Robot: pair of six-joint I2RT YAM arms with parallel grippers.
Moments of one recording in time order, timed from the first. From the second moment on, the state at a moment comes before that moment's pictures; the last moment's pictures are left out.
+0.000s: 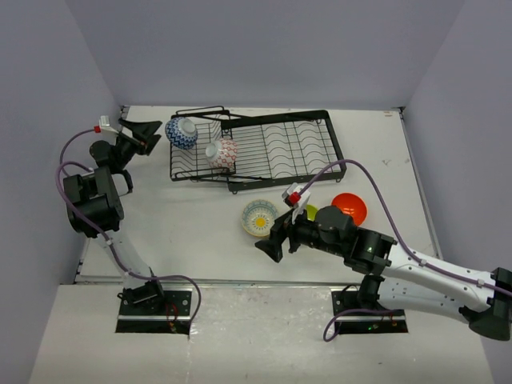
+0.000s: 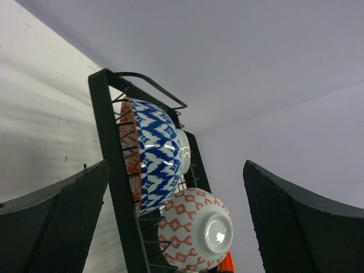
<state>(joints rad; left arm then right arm) 0.36 1.98 0.98 1.08 0.80 -1.25 1.11 0.84 0.72 -0.18 0.02 0.35</state>
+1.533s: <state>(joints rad) 0.34 2.15 1.12 1.28 0.94 -1.47 1.11 0.91 0.72 -0.18 0.00 0.33</state>
